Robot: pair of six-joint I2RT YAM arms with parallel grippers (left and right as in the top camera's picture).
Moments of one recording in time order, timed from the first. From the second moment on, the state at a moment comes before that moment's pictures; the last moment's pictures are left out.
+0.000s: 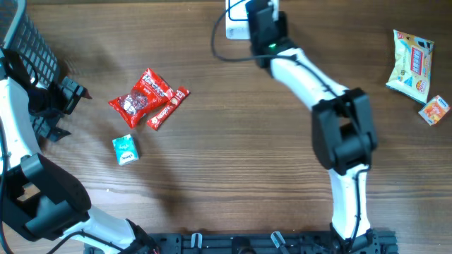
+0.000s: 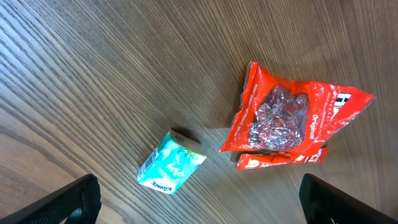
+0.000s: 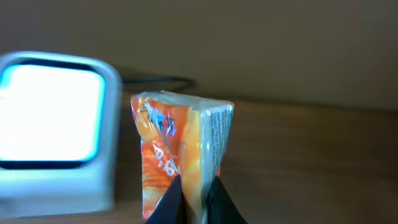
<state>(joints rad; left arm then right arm) 0.53 1.81 1.60 -1.29 0.21 -0.47 0.36 2.25 1.79 -0.17 0.56 0.05</state>
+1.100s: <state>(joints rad) 0.53 1.81 1.60 -1.29 0.21 -0.47 -0.56 1.99 1.69 -0.88 0.27 0.55</state>
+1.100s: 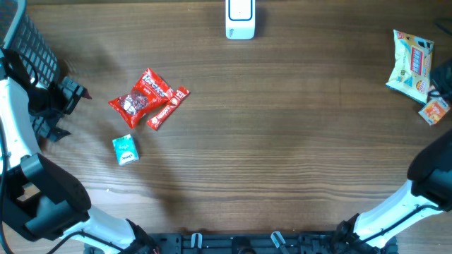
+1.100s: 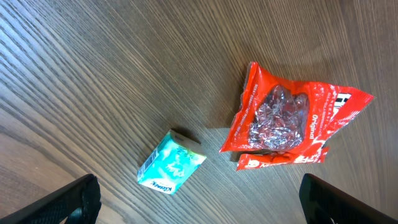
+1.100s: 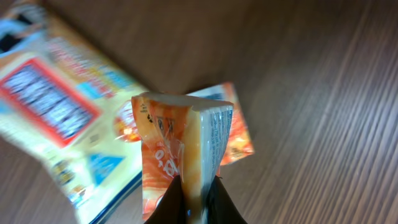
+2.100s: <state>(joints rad) 0.53 1.81 1.60 -1.29 0.21 -0.47 -0.76 1.99 1.50 -0.74 0.30 0.58</state>
